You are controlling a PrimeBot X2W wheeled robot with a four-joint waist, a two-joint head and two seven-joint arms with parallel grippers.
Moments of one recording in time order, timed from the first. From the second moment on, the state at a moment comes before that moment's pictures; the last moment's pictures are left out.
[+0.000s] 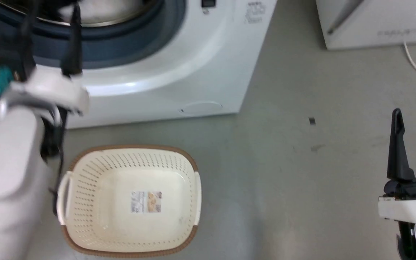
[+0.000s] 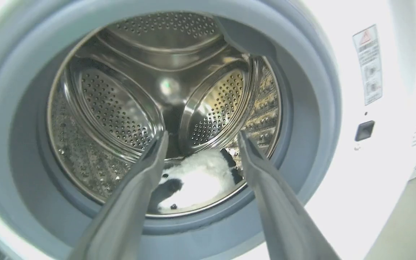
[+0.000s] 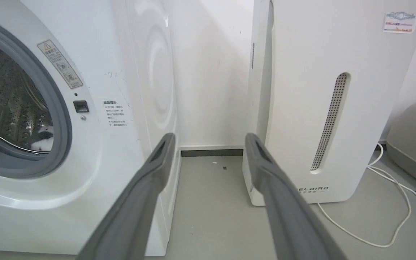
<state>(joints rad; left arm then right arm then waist) -0.82 0.48 -0.37 0.44 -0.40 0.08 -0.26 -0.15 -0.05 -0.18 -0.12 0.12 0.13 -0.26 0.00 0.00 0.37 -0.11</state>
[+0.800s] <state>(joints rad) -0.07 0.19 -0.11 0.02 -0.25 0.09 -0.26 -0.02 -0.05 -0.17 -0.09 0.13 0.13 -0.26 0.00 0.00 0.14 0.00</state>
